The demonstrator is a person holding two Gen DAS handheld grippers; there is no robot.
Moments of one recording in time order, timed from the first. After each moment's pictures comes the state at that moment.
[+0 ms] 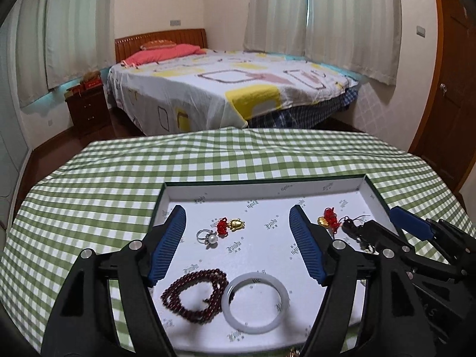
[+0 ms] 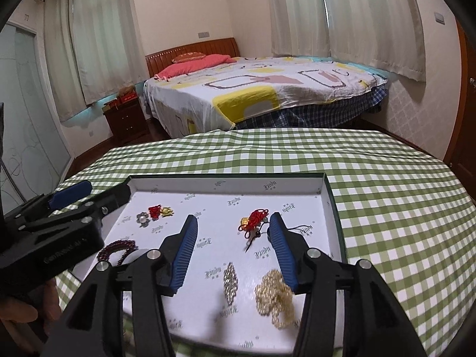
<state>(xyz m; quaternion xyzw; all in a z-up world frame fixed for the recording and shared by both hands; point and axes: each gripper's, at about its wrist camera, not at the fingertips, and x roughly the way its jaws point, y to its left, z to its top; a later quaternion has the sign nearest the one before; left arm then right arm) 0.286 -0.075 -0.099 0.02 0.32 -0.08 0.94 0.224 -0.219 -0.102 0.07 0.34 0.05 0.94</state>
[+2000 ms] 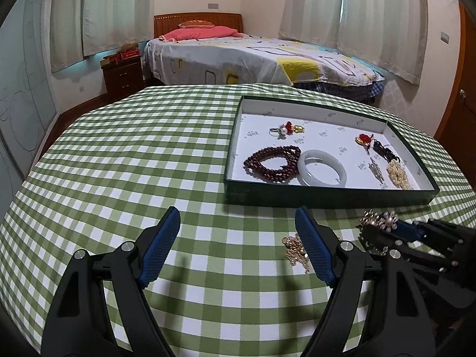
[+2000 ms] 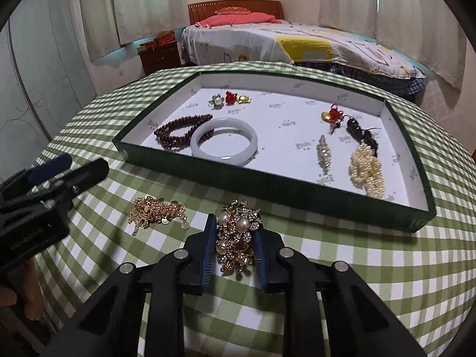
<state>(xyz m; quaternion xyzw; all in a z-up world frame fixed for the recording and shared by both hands) 0.165 0.007 -0.159 -0.01 0.36 -0.01 0.93 0.151 -0.142 -0.163 0.00 0.42 0.13 0.90</state>
